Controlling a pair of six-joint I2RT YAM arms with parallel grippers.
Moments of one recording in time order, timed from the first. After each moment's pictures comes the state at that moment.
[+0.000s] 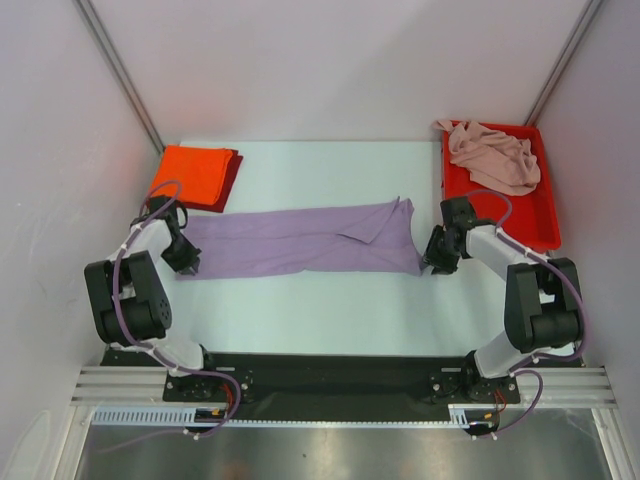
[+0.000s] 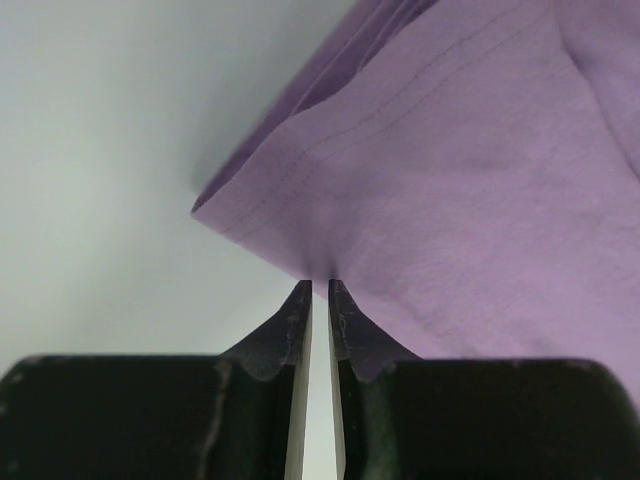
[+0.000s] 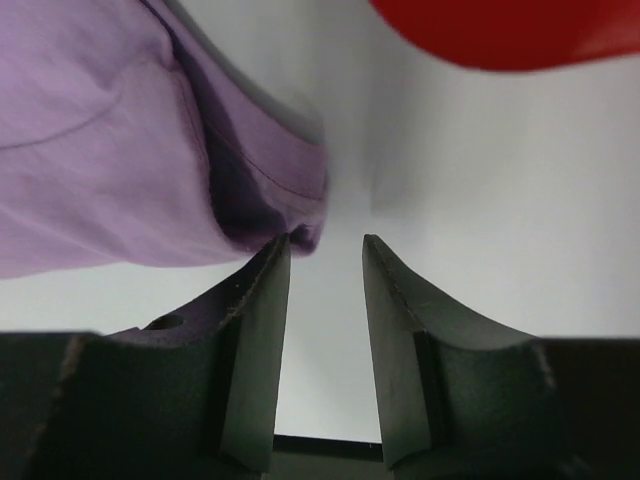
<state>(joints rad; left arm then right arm) 0.25 1.61 1.01 -0.69 -0.12 -0.54 0.14 1.56 0.92 -0.56 -0.05 0.54</state>
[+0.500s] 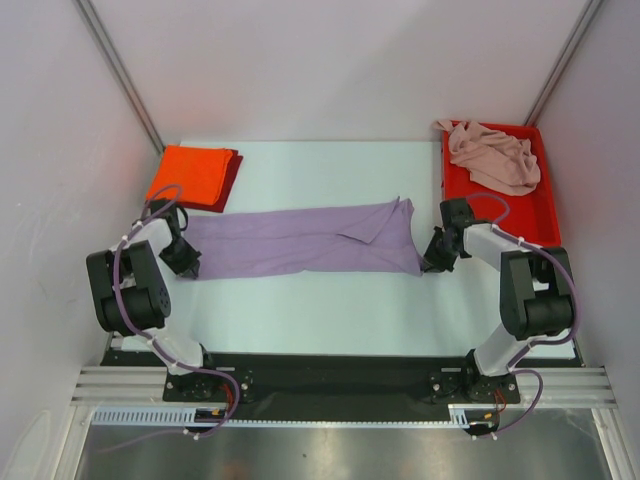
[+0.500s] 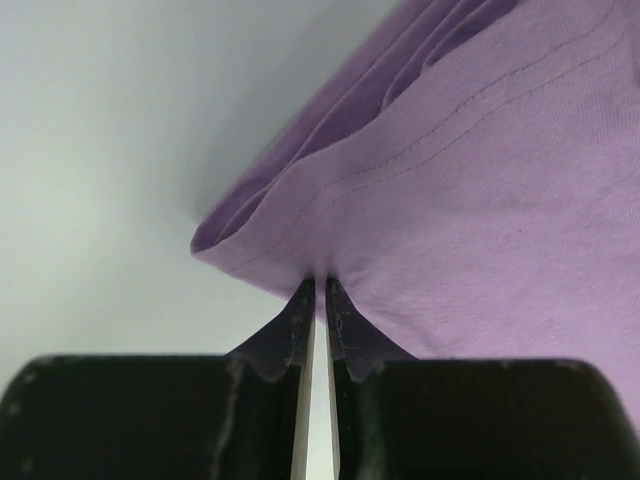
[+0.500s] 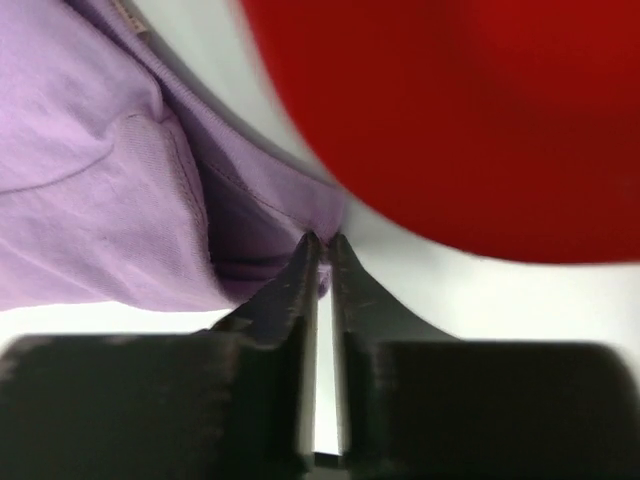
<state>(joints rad) 0.27 1.69 1.01 -0.66 -0.13 -0.54 0.12 1.64 0.92 -0.47 -0.09 0.59</state>
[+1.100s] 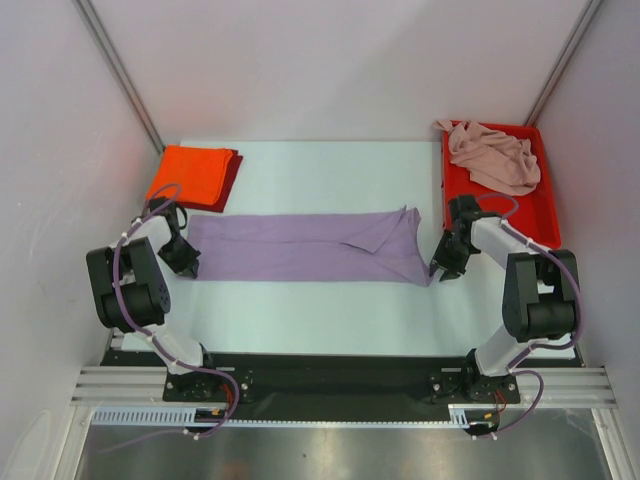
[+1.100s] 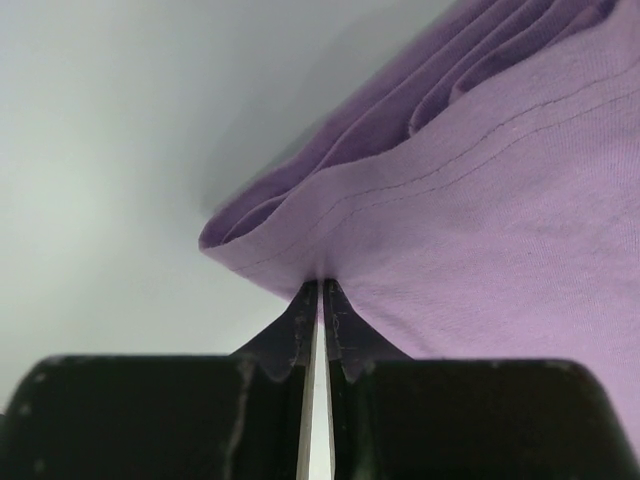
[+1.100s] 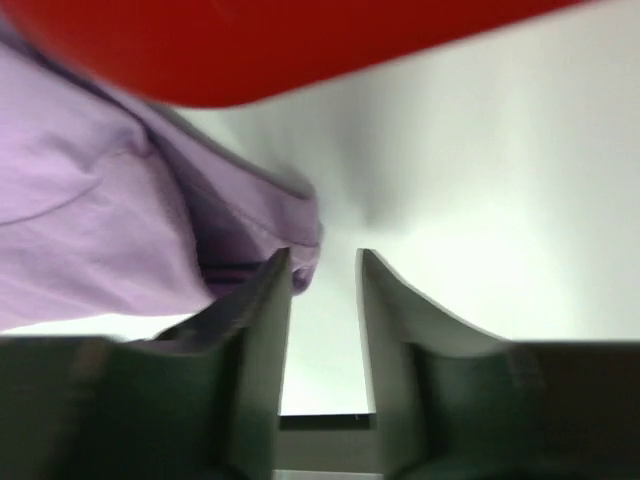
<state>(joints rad) 0.28 1.72 1.04 -0.69 -0.12 -0.53 0.07 1.62 0.98 -0.70 -0.05 0.56</state>
